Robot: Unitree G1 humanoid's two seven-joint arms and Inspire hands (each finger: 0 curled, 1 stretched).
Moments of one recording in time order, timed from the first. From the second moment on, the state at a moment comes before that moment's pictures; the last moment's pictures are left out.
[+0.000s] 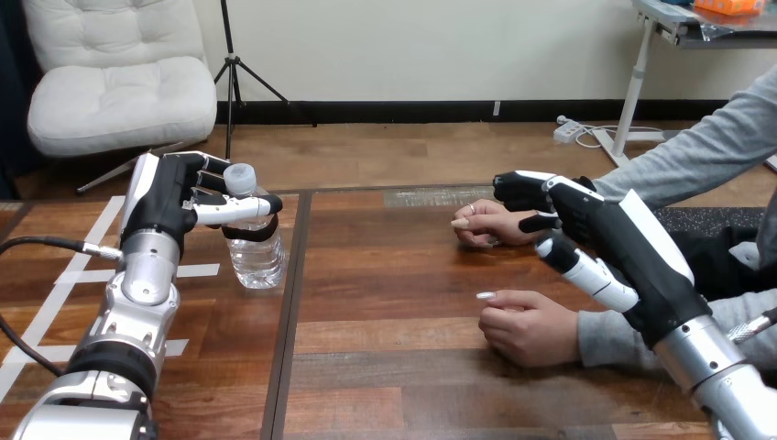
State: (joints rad) left arm -0.80 0.35 0.01 1.25 0.20 -0.25 0.12; right arm -0.10 -0.35 -0.09 0.23 -0.09 -0.49 0.35
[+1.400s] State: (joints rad) left arm -0.79 0.35 0.02 1.21 0.20 -0.25 0.11; right arm -0.25 -0.52 -0.02 0.47 -0.37 -0.55 0.22
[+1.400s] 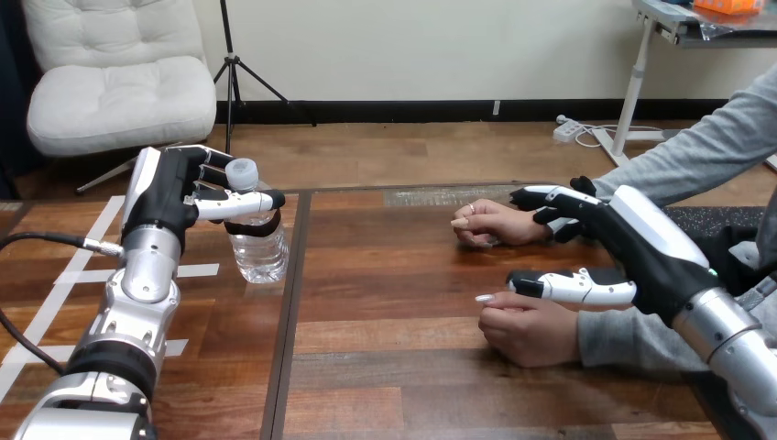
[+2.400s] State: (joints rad) left arm -0.79 0.35 0.02 1.20 0.20 -0.25 0.10; right arm -0.26 -0.55 0.00 0.56 -0.39 -0.56 0.19
